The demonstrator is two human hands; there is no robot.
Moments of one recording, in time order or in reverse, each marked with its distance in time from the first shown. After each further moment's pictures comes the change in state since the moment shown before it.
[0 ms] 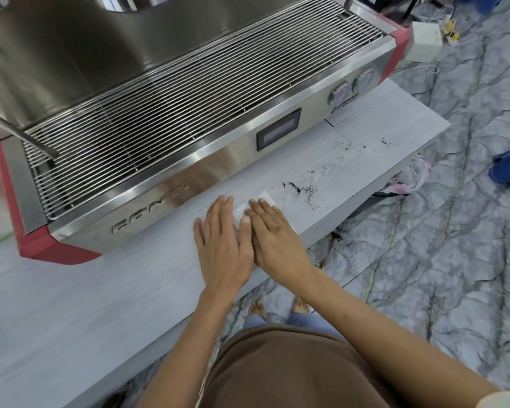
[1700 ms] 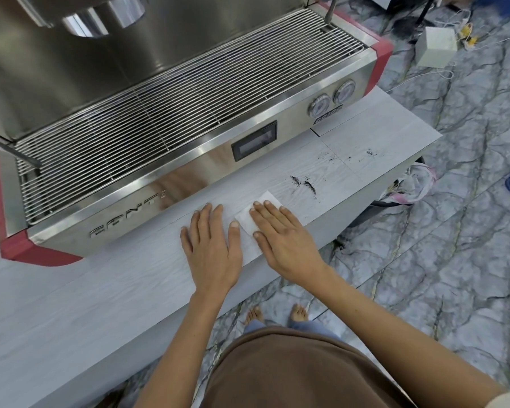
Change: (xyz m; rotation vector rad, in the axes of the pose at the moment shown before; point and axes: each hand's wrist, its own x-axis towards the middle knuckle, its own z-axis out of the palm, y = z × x) left_hand 0.000 0.023 0.020 0.150 0.033 -0.091; right_hand -0.008 0.071 -0.025 -0.043 -0.021 -0.124
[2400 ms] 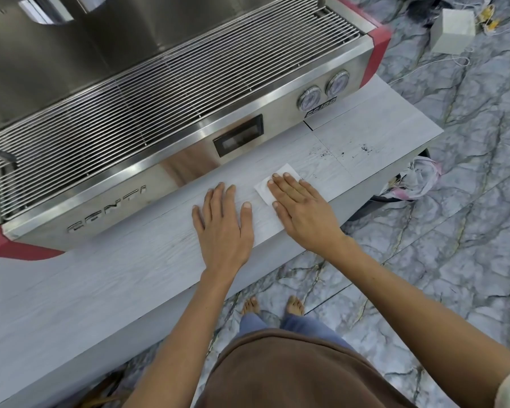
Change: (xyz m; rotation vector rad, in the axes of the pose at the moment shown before) left_hand 0.018 0.046 0.028 0.038 -0.017 0.038; right_hand 0.016 0.079 -0.019 -0.066 0.048 -0.007
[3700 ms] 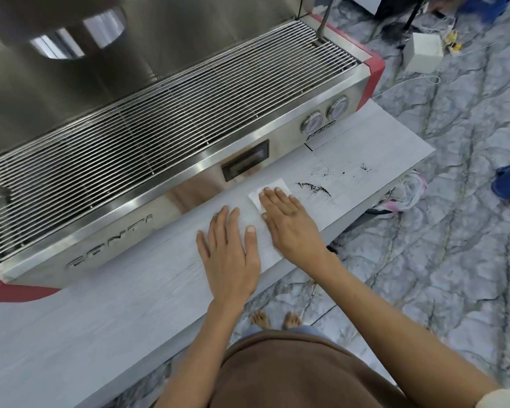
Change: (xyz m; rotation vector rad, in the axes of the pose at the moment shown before) left_hand 0.000 -0.003 -0.004 -0.115 0.008 0.005; right_hand 0.031 -0.034 0.012 0.102 -0.001 0.152
